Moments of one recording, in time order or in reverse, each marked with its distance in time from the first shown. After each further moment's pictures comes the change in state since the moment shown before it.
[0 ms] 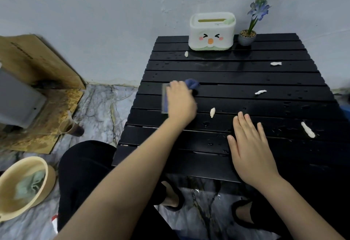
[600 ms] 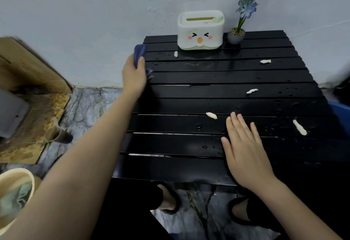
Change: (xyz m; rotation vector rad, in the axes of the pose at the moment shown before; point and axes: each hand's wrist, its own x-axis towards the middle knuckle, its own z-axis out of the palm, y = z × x) left_hand 0.079 -0.084 -0.045 -1.043 0.161 -0.233; right_hand -0.001 -0.002 -0.001 -0.018 0.001 0.001
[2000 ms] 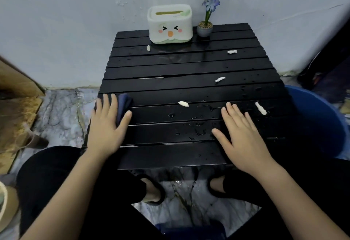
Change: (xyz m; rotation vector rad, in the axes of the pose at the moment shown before) left_hand -0.150 -0.038 -0.056 0.887 -0.262 0.298; right_hand -0.031 0.044 -0.035 0.045 -0.072 0.077
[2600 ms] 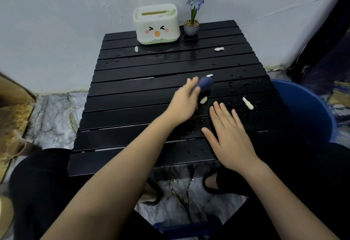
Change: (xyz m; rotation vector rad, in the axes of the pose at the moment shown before) left_hand 0.051 0.204 0.055 -0.669 -0.360 0.138; right_hand -0.005 0.004 0.014 -0.039 0.074 -0.028
